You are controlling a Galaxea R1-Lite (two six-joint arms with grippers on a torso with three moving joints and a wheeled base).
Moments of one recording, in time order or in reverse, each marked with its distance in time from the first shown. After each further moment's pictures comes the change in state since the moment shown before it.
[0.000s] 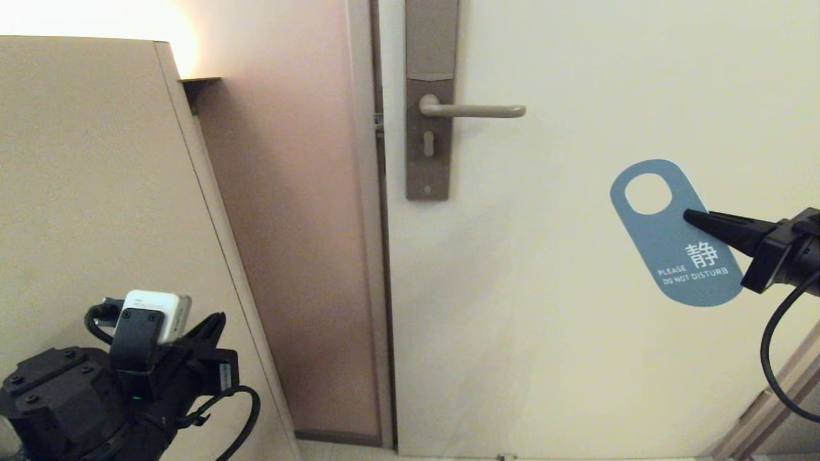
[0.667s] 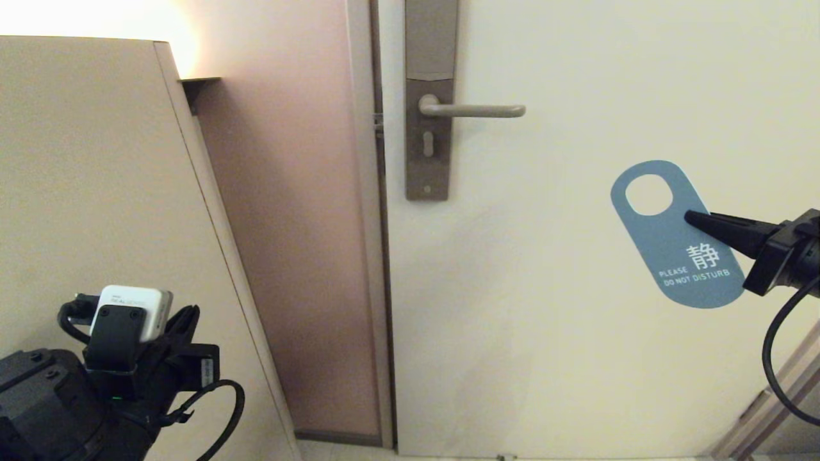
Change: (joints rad) left arm -0.008 -0.065 0.001 0.000 0.104 0.109; right arm 0.001 -0.010 0.009 0.000 0.001 -0.002
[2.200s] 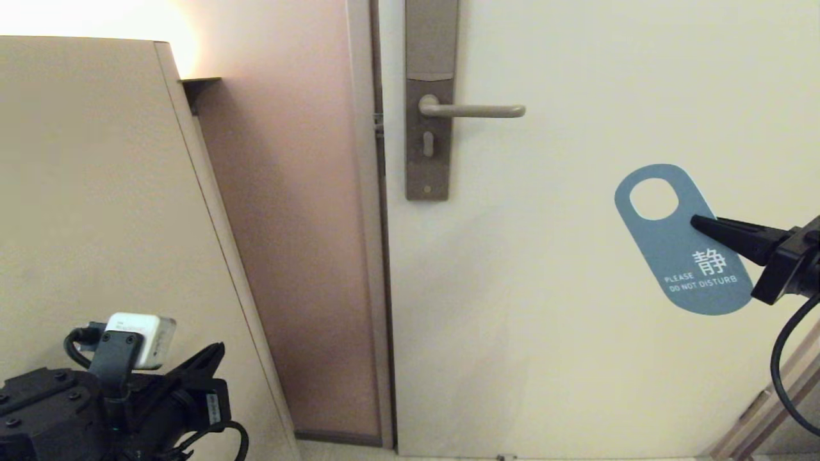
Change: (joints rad) left arm -0.052 -0.104 0.000 0.313 -0.150 -0.287; right arm -0.001 -0.034 0.028 0.000 0.000 -0.002
